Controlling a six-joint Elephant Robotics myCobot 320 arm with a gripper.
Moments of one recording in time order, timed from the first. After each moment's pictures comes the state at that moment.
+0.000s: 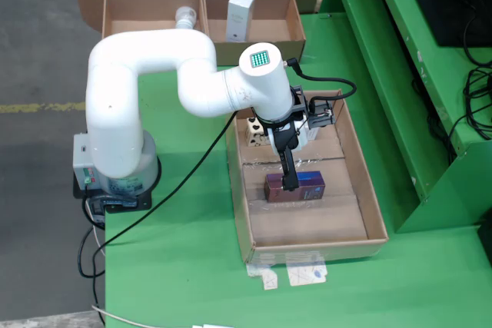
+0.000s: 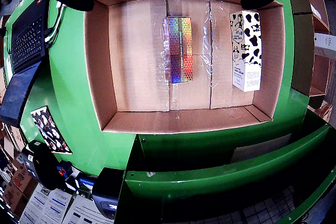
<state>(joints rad) -0.08 -0.04 -1.36 0.24 1.57 0.00</state>
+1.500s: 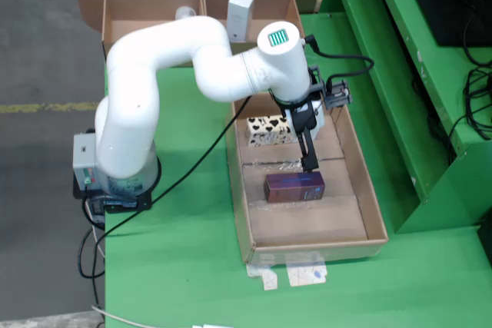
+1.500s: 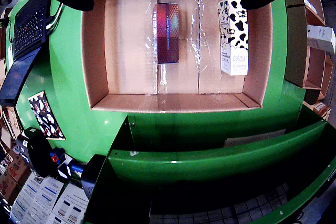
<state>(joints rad) 0.00 -0.22 -1.01 0.09 1.54 0.04</state>
